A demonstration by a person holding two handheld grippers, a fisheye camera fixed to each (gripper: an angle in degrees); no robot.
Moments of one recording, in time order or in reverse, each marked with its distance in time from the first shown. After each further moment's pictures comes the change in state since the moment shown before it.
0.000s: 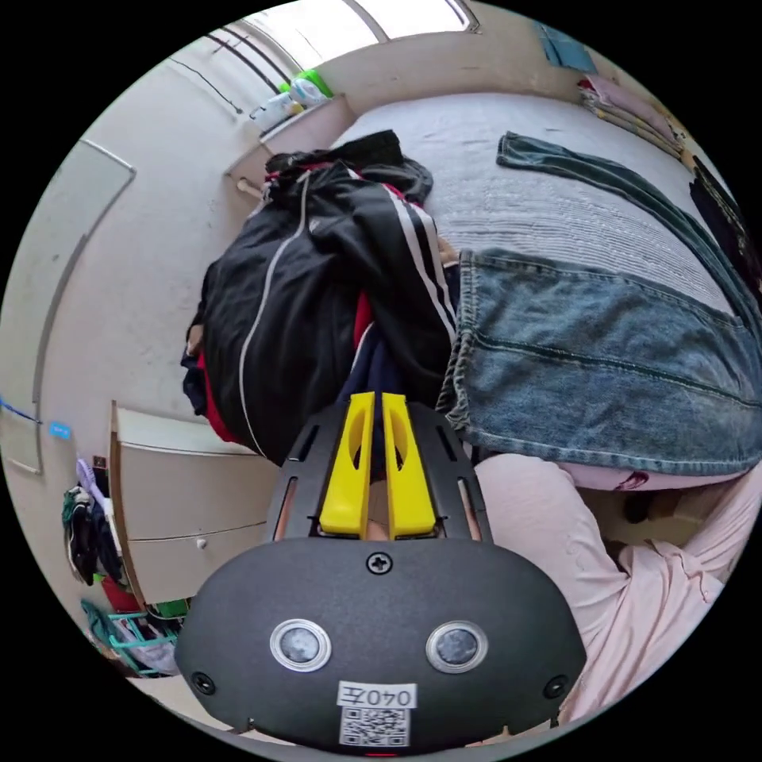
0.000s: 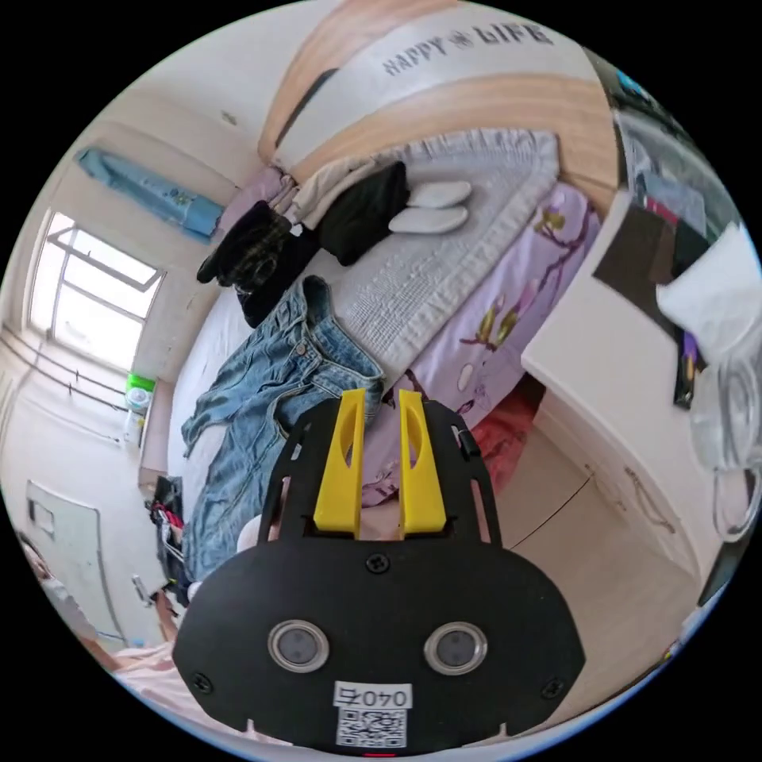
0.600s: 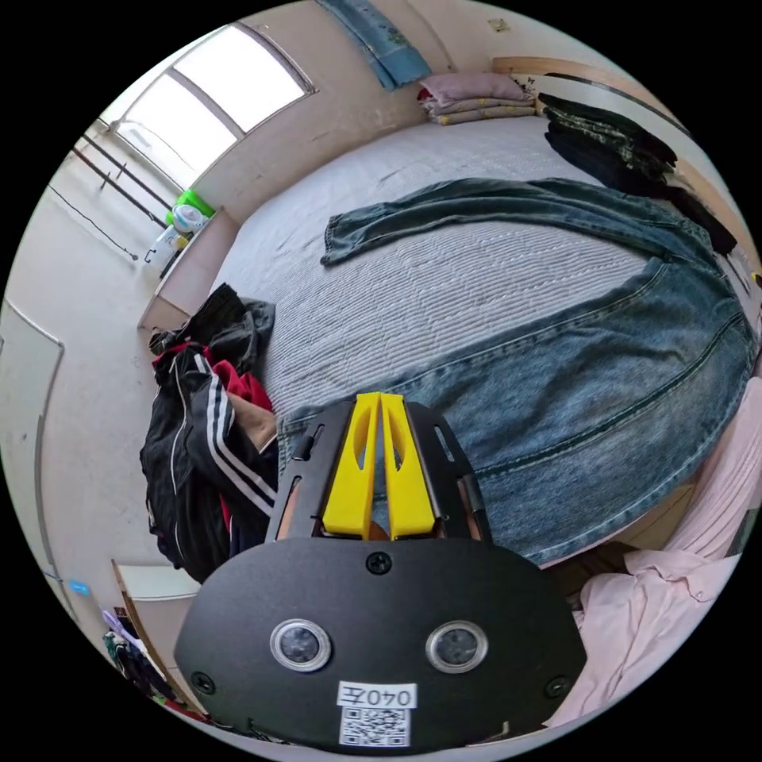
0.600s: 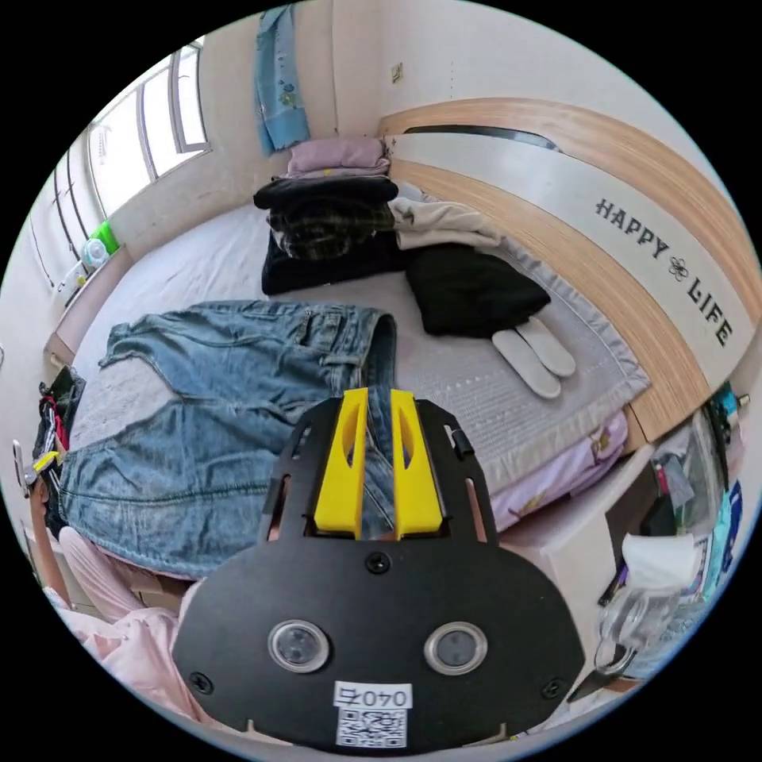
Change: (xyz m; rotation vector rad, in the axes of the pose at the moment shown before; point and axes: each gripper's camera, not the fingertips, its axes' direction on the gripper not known) left arm 0.196 -0.118 -0.023 0.219 0.172 0.362; right arm -0.229 -0.072 0.052 0.037 0.295 -0.489
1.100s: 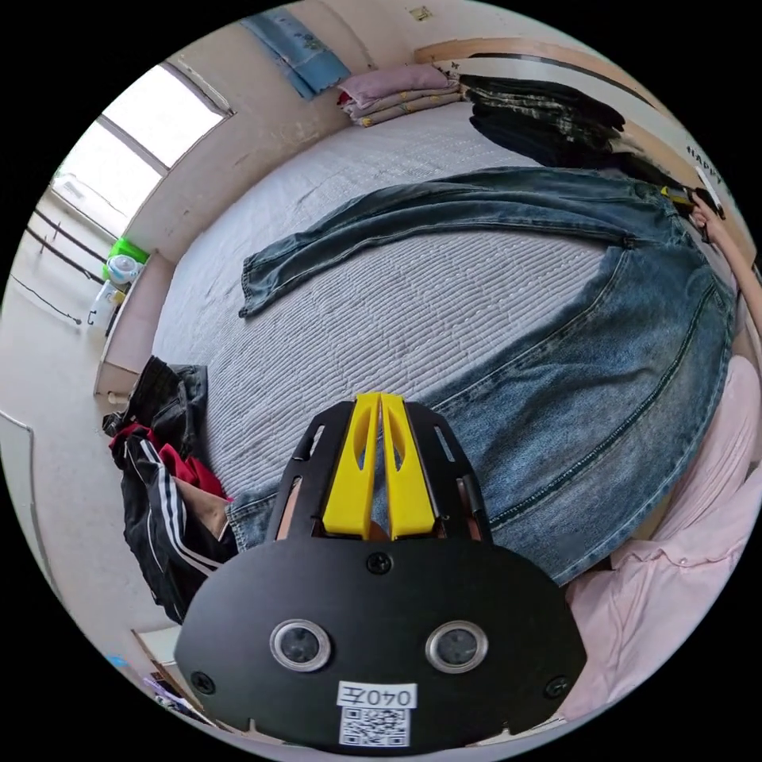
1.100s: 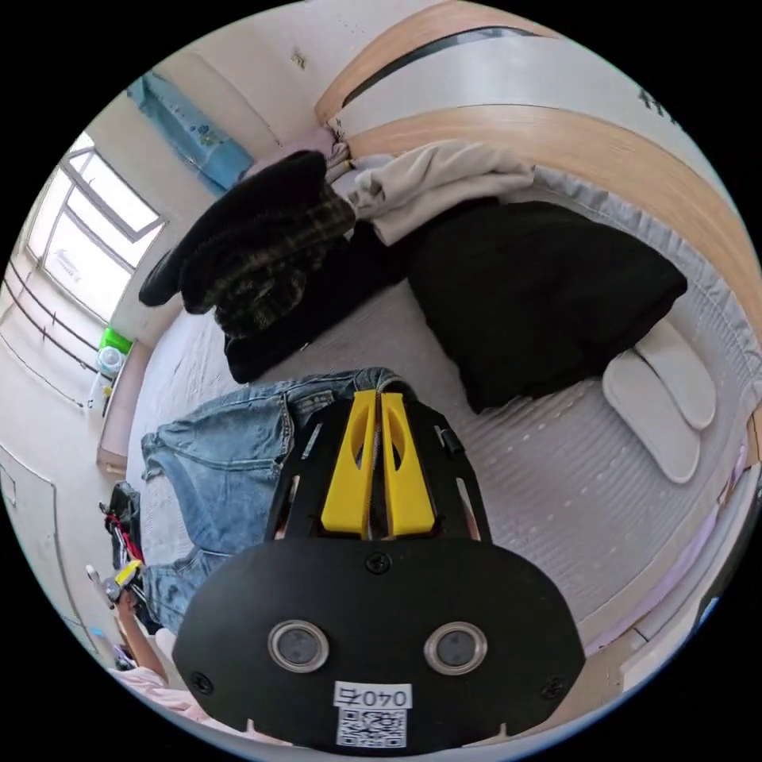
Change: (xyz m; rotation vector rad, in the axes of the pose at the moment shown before) left arm 0.005 -0.082 0.076 -0.021 0.128 0.133; right arm -0.007 -0.150 0.101 -0.041 -0.246 0.308
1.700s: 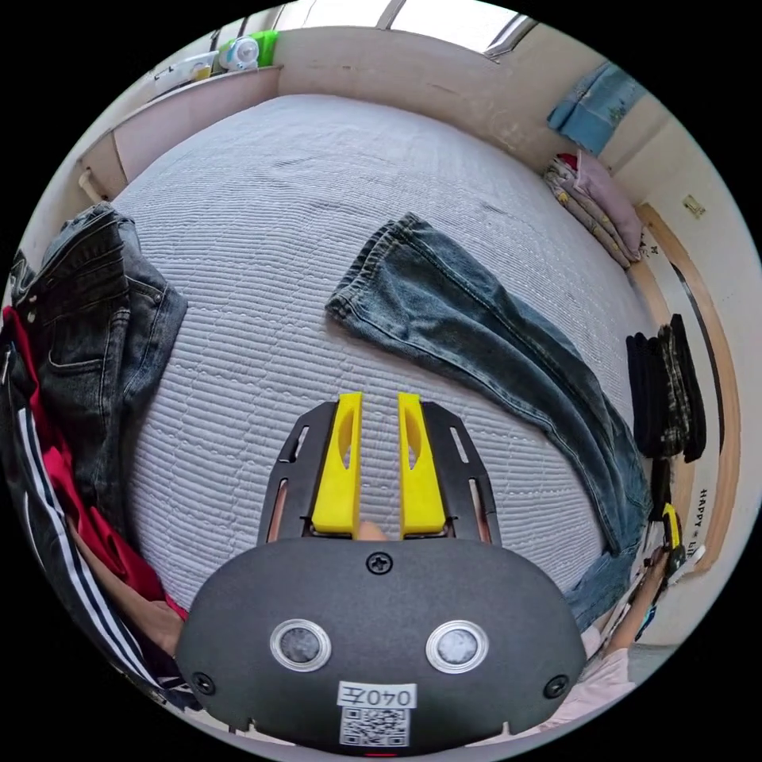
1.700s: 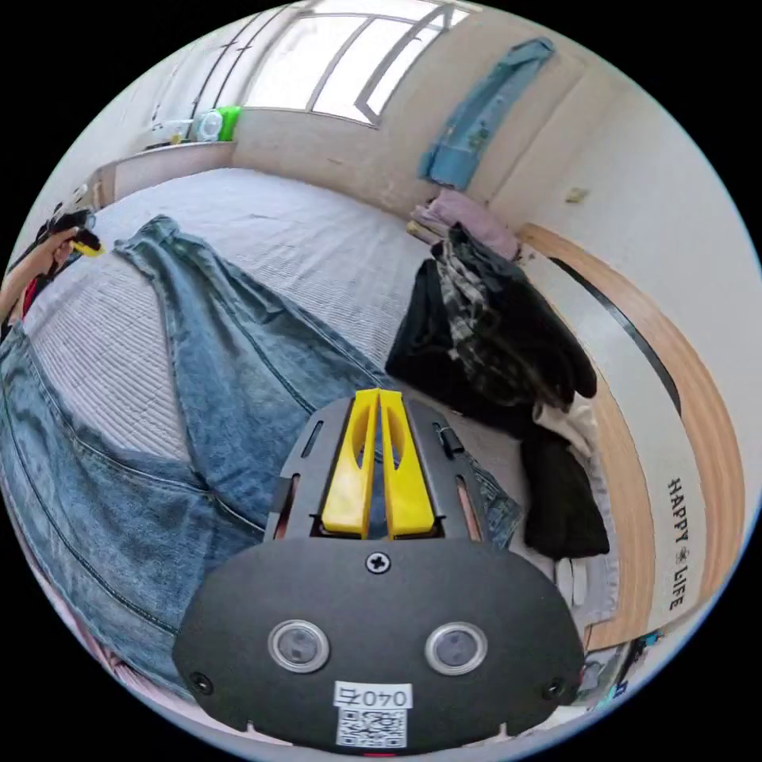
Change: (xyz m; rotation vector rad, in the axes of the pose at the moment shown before) left arm -0.324 -0.124 0.194 -0.060 0.326 -0.713; right arm -0.410 0.109 0.022 0.185 0.370 -0.936
